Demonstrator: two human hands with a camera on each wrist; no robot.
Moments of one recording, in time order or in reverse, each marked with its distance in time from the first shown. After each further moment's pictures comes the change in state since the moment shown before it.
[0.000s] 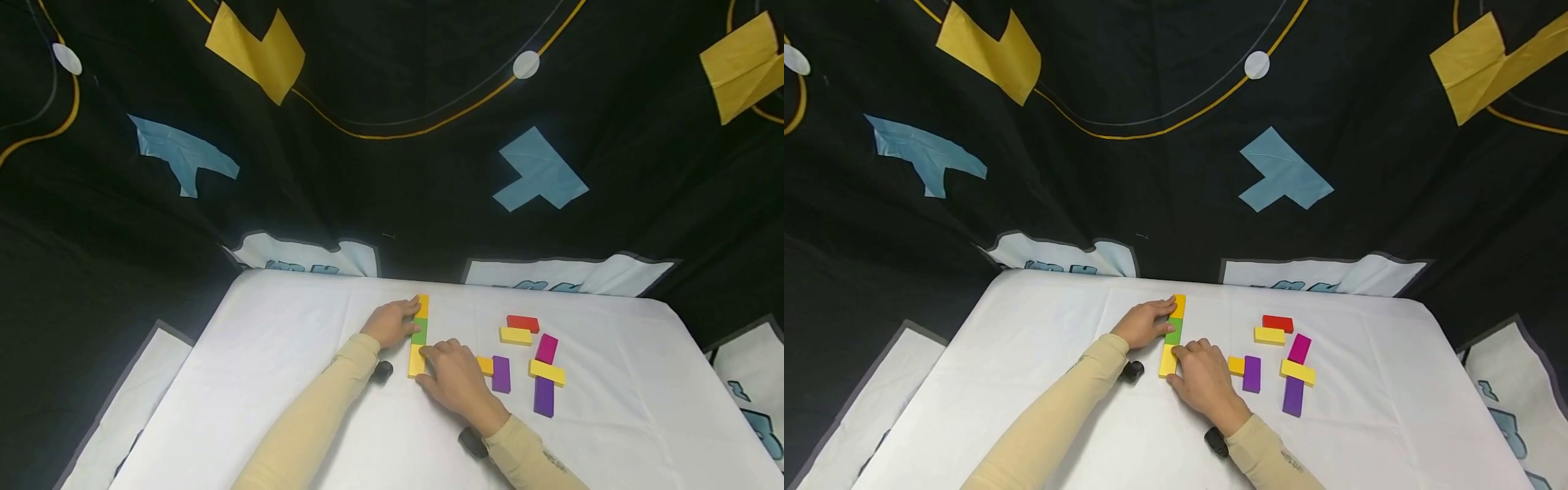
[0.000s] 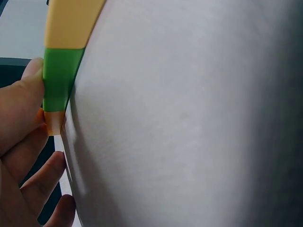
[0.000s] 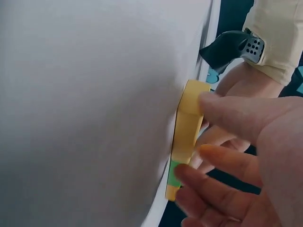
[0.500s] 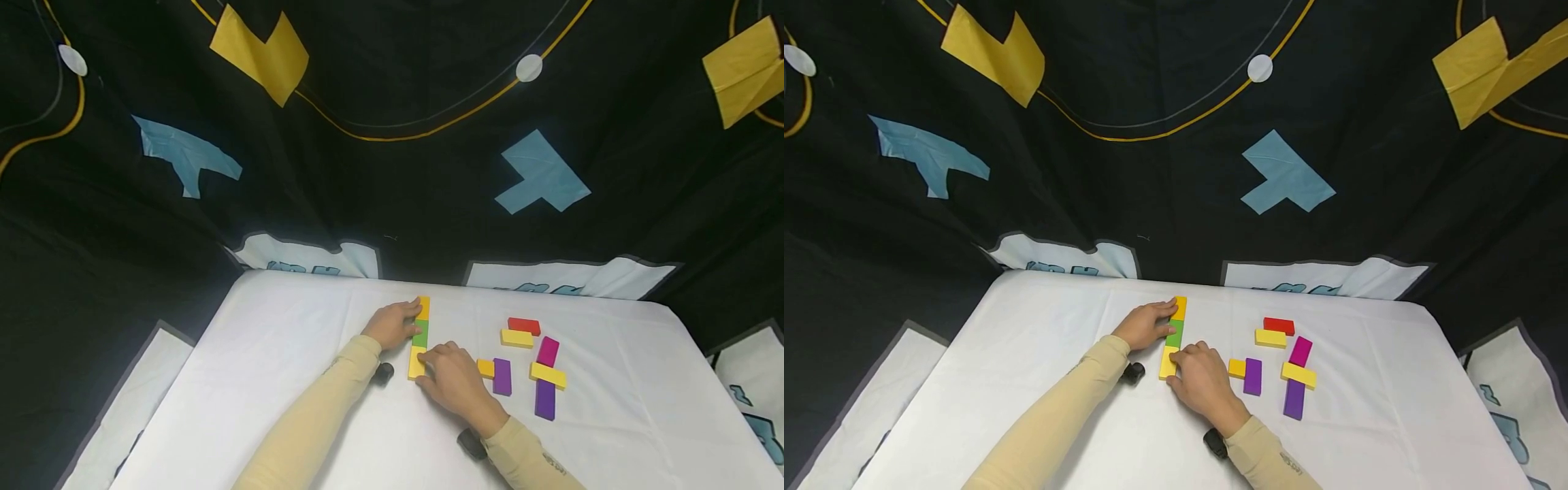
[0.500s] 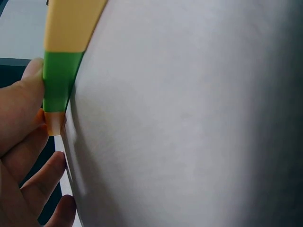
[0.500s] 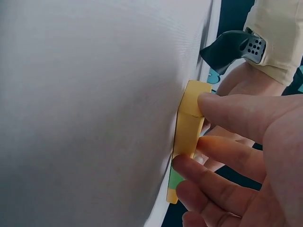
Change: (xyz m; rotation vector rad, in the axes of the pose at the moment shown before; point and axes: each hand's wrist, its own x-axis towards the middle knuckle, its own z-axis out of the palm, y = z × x) left_hand 0.000 0.000 0.000 -0.004 0.008 0.001; right_hand 0.003 -0.004 0.000 0.019 -0.018 -0.013
